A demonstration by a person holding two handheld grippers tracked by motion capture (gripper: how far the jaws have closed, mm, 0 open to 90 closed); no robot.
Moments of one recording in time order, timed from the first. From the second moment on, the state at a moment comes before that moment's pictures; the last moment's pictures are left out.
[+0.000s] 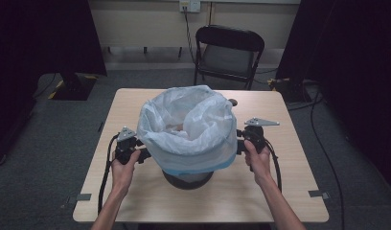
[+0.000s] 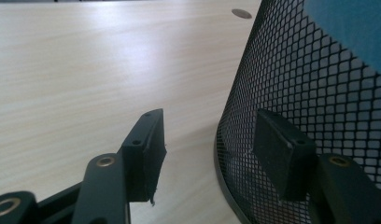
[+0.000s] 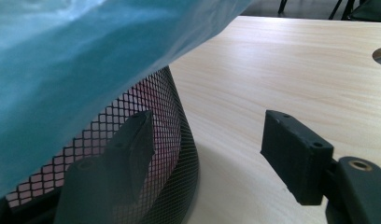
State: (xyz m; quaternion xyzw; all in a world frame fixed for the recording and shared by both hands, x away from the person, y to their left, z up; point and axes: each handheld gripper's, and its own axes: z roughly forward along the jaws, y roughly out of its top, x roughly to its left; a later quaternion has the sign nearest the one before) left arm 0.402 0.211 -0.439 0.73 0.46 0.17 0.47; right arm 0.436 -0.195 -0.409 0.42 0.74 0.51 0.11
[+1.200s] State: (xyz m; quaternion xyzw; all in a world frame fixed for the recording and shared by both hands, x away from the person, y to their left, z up) left arm 0.371 0.188 -0.434 0.78 0.38 0.09 0.49; right arm 0.385 -0.237 -0.412 0.40 0.76 0.51 0.08
